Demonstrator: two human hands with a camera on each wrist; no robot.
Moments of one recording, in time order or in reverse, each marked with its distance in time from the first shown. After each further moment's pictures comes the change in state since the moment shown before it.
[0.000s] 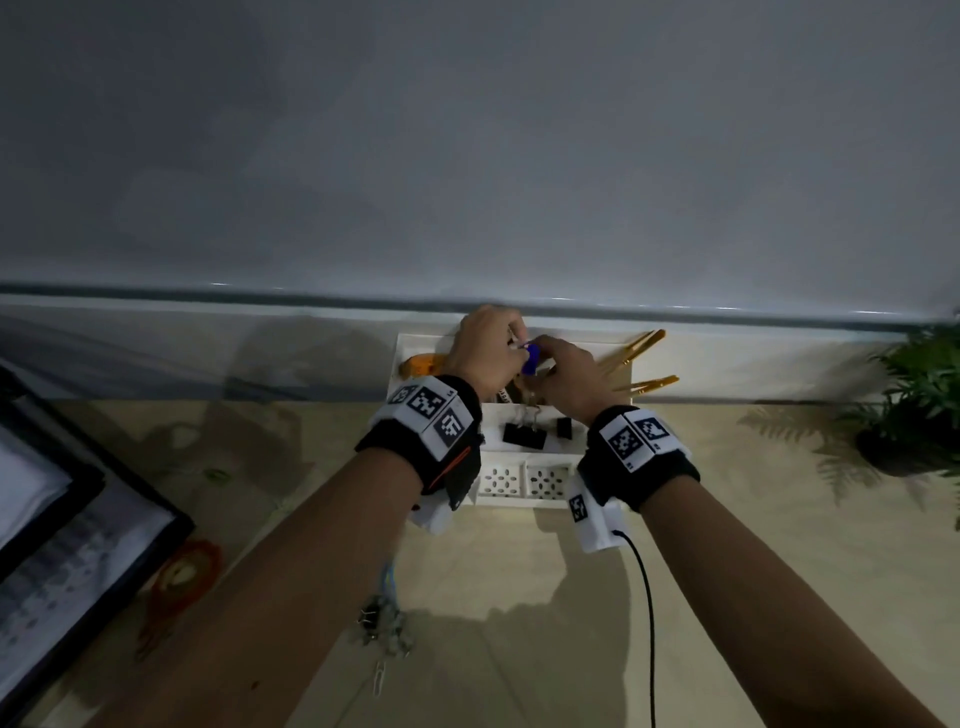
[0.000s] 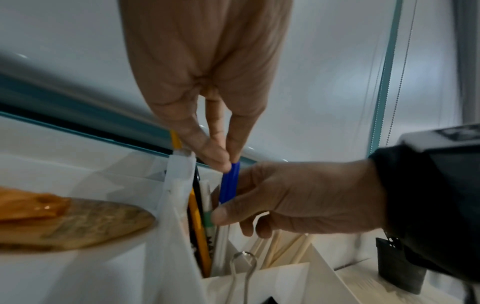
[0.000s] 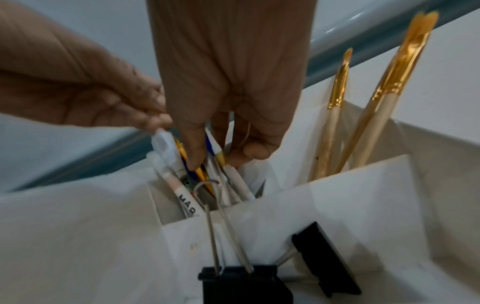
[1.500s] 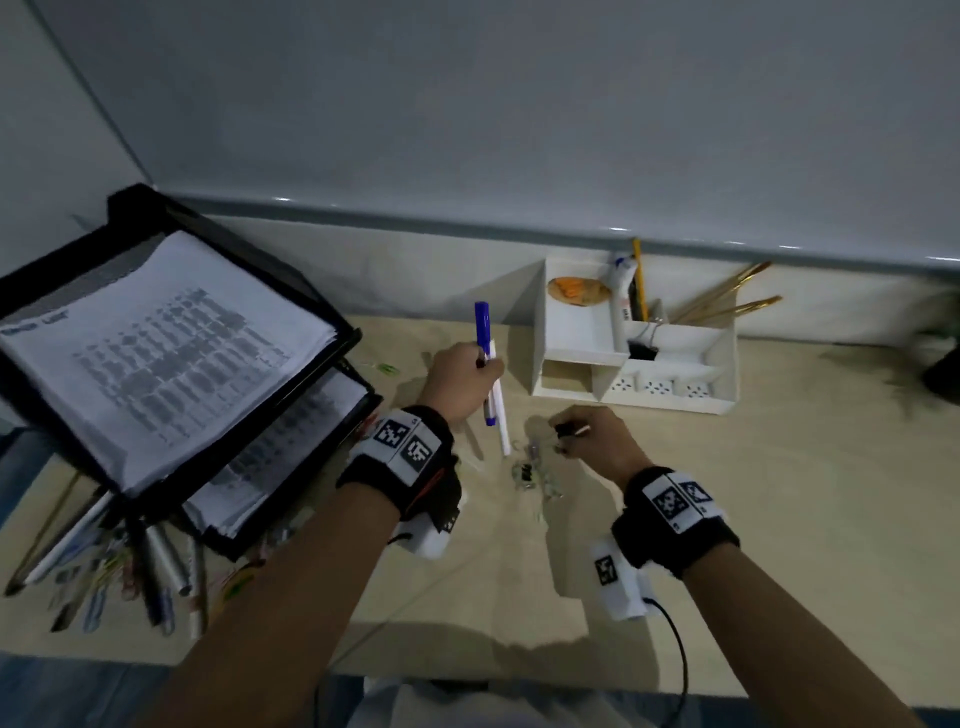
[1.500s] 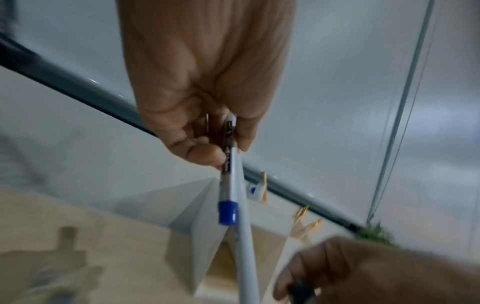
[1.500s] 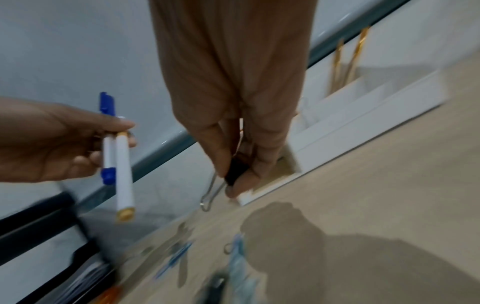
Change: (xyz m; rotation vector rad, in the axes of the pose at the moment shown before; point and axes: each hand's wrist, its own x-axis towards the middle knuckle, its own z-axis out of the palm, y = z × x) left_hand -0.194 -0.126 -0.103 -0.147 -0.026 -0.241; right_hand -0.157 -0.055 0.151 0.230 -0.085 0.146
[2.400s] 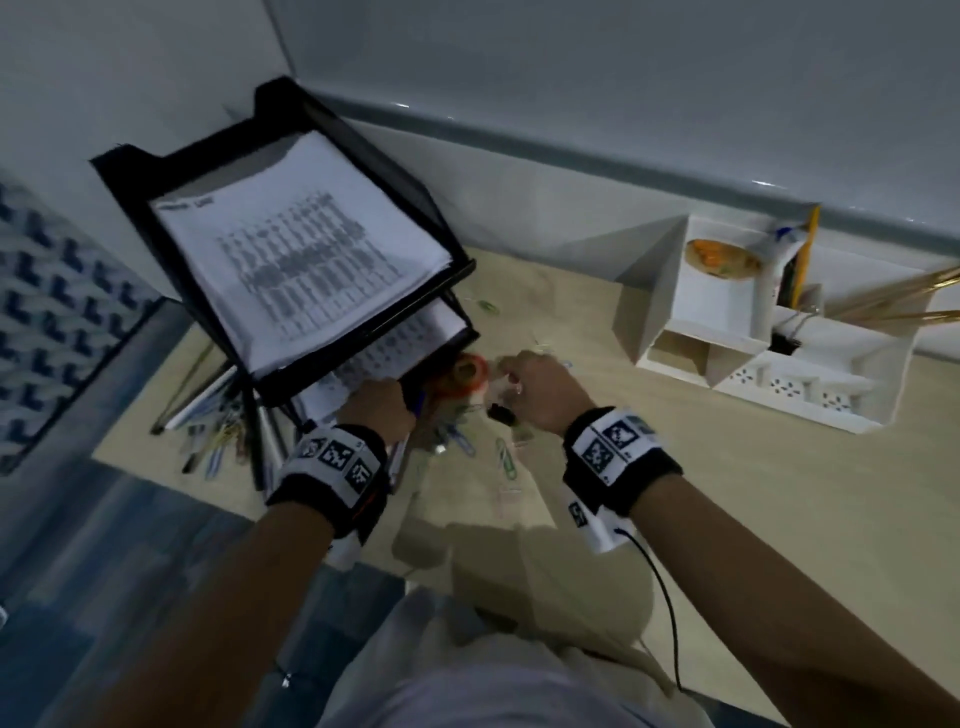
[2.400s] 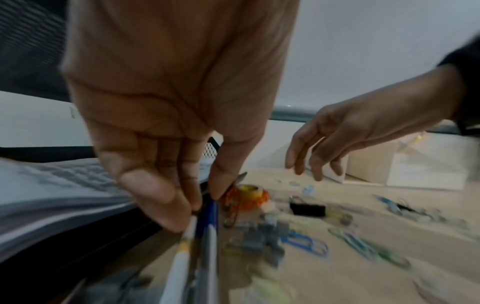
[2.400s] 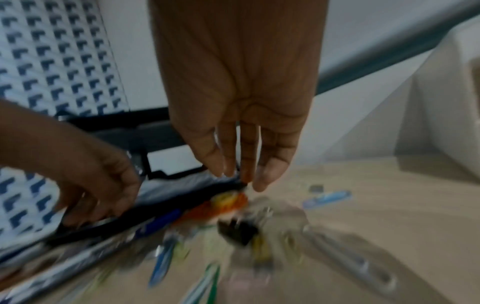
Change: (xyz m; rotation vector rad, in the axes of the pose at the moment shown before) left_hand -0.071 -0.147 -0.069 0.534 -0.106 -0.492; right_hand 0.011 -0.099 0.111 -0.596 -0.397 -0.441
